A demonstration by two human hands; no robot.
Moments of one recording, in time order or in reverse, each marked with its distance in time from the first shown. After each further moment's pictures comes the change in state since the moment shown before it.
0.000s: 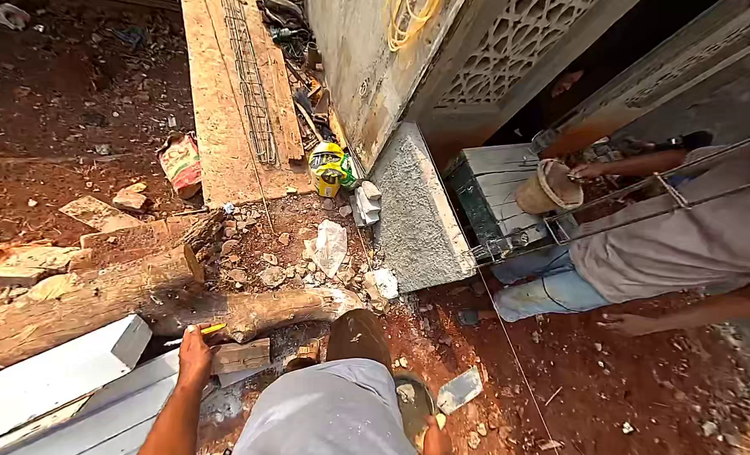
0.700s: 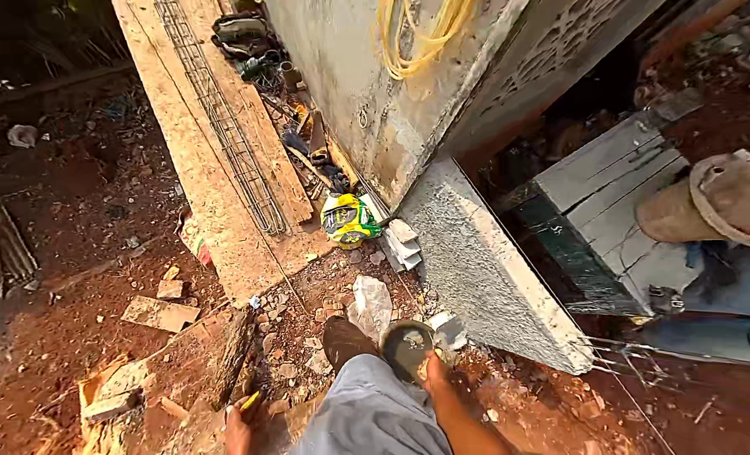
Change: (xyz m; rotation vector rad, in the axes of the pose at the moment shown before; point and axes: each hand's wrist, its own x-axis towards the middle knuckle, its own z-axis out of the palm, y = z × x) left_hand 0.290 0.229 0.197 0.021 0.082 -0.221; right_hand 0.118 -0.492 0.401 0.238 -0.223 0.282
